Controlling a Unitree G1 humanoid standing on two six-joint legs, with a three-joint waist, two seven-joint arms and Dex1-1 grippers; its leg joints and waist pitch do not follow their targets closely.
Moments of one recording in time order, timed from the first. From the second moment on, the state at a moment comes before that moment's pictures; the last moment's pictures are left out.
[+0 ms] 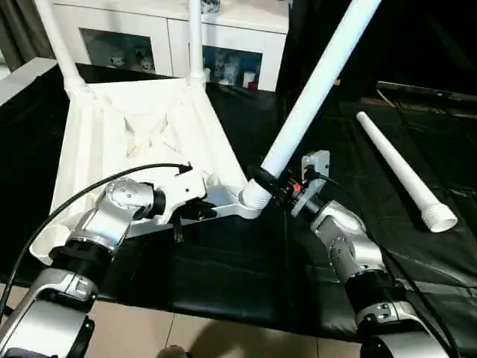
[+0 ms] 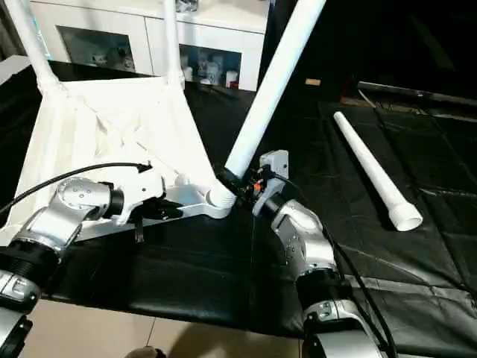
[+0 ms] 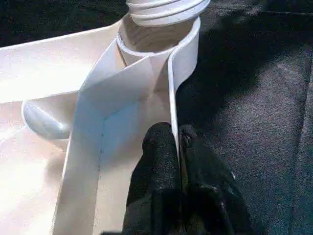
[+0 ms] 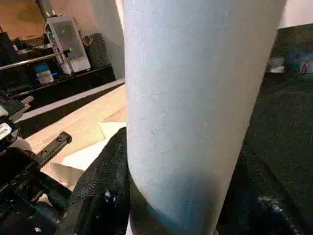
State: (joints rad) left arm -0.64 0.47 -0.28 0.63 0.09 -0.01 -1.11; right arm -0.53 -0.04 -0.05 0.66 0.36 -0.04 0.76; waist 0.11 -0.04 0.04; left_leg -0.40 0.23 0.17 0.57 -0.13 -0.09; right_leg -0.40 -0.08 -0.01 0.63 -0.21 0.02
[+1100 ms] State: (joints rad) left arm -0.67 0.47 -0.29 0.69 0.11 -0.02 -1.10; right arm -0.43 -0.13 0.01 0.59 0.30 -0.13 0.90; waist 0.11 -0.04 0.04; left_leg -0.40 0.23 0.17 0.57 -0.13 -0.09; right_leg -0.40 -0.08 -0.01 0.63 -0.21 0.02
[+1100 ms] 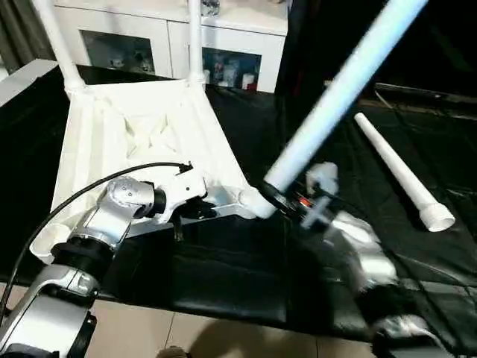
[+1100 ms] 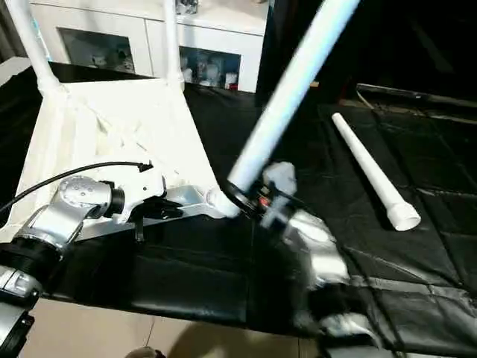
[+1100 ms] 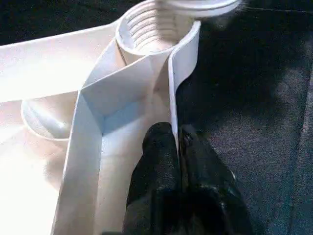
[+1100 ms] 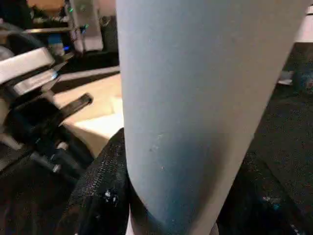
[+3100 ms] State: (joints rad) left arm -0.59 0.50 -0.30 0.49 0.11 0.04 -1.15; right arm -0.48 -0.10 0.05 0.38 0.34 0.12 0.85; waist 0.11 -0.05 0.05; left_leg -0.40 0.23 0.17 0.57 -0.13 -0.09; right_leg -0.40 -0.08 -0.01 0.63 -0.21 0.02
